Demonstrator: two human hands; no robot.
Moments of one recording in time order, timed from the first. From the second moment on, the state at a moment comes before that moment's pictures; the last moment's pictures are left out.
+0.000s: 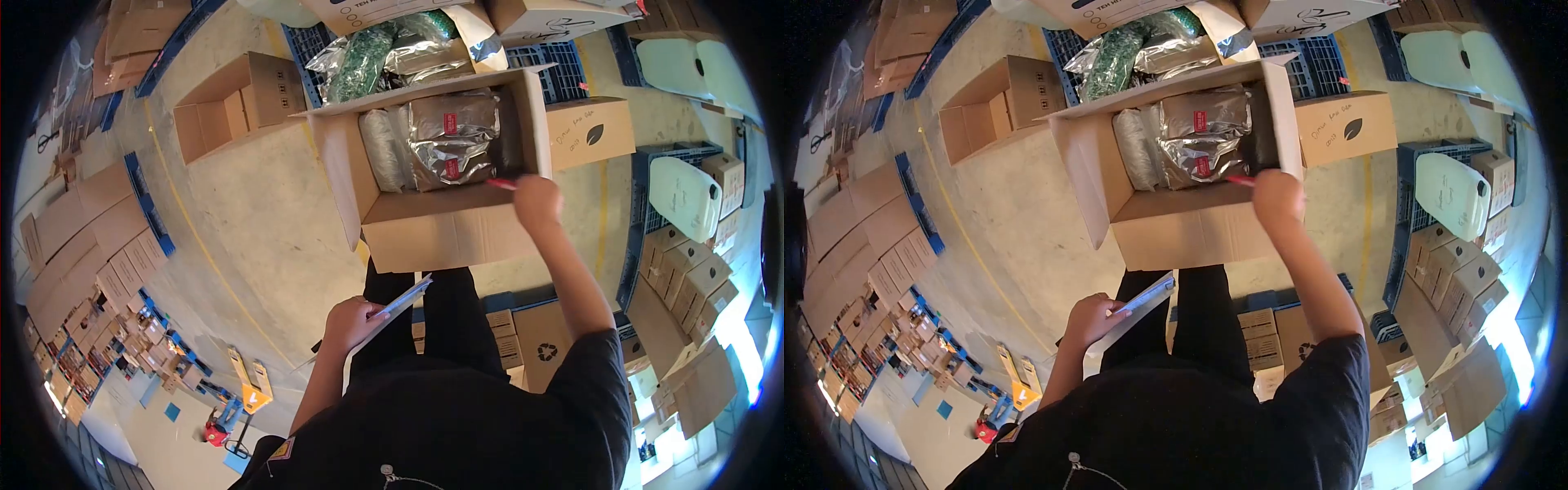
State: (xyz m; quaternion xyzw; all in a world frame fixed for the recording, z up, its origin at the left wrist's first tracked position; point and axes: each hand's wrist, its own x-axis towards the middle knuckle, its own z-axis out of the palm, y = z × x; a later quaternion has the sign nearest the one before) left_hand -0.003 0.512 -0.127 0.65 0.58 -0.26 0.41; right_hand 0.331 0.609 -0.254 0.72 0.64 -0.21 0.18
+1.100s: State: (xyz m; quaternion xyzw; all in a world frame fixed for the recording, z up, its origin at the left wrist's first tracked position) left_hand -0.016 0.479 -0.137 0.53 0.70 -0.25 0.41; right_hand 0.291 0.675 -0.514 0.82 0.46 -0.32 -0.04
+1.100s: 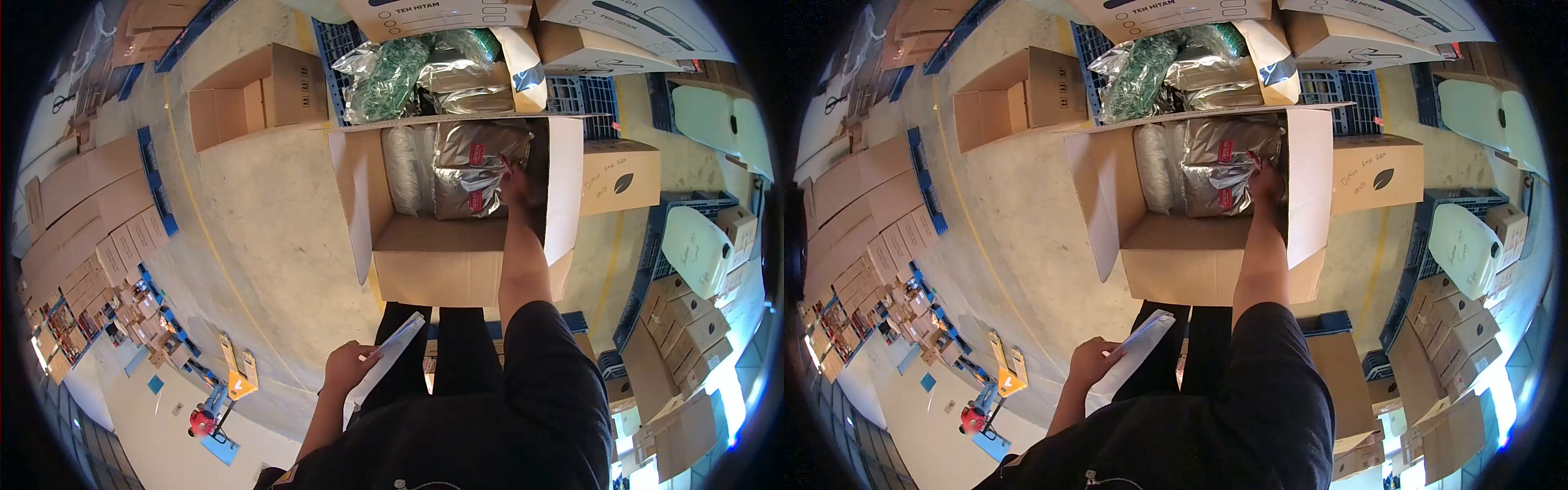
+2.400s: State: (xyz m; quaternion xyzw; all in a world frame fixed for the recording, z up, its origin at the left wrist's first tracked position) left_hand -0.154 0.404 -0.147 0.40 0.83 -0.01 0.38; right_hand 0.523 0.603 -0.113 0.84 0.46 -0.10 -0.27
